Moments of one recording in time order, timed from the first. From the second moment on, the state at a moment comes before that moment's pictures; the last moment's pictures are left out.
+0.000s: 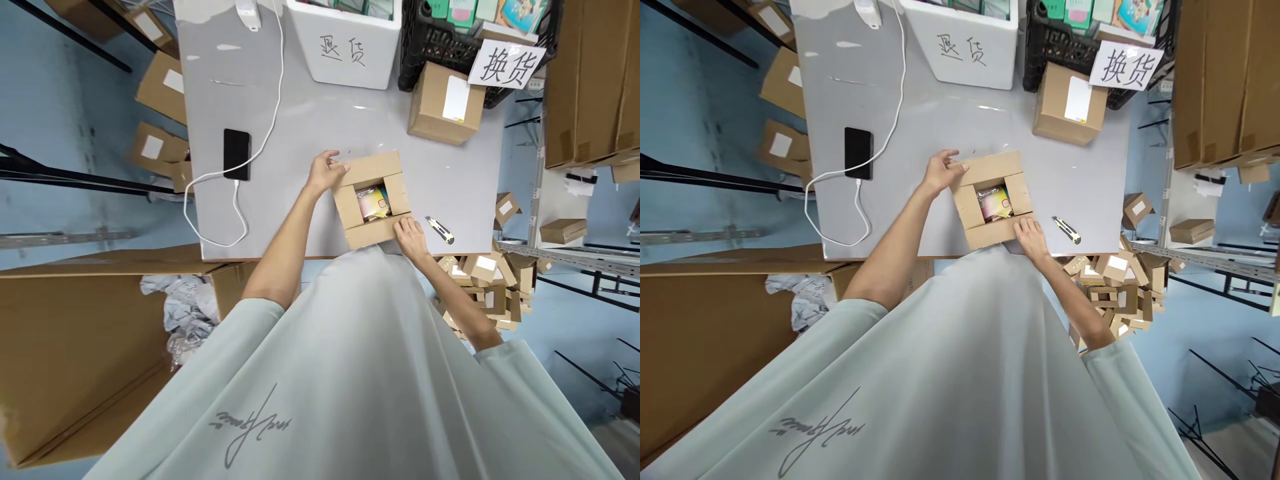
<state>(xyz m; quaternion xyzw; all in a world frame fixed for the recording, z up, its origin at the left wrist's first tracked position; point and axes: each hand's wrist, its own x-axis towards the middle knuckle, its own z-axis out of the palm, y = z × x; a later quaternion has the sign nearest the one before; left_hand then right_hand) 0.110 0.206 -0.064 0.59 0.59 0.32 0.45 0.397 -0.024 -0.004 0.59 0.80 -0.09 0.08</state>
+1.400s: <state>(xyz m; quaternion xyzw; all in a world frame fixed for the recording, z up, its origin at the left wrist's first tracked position) 0.151 0.078 0.005 0.70 0.63 0.22 0.25 0.459 0.014 -0.051 0.70 0.28 -0.51 -0.42</state>
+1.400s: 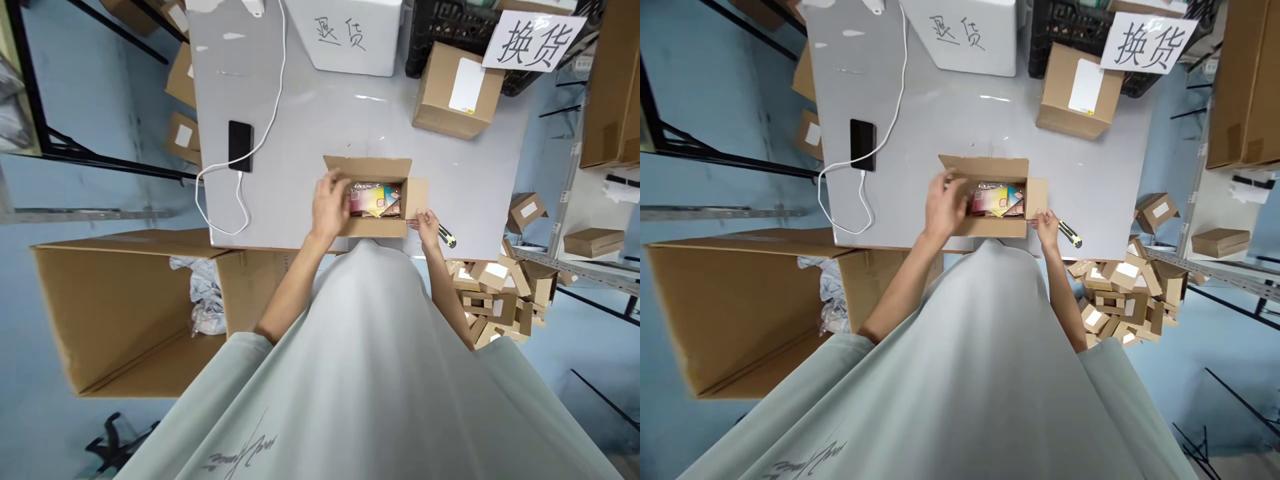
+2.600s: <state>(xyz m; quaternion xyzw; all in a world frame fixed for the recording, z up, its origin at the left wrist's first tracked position) 0.249 0.138 0.011 0.77 0.57 -0.16 0.24 0.457 0.020 -0.063 0.69 0.27 -0.51 -0.43</state>
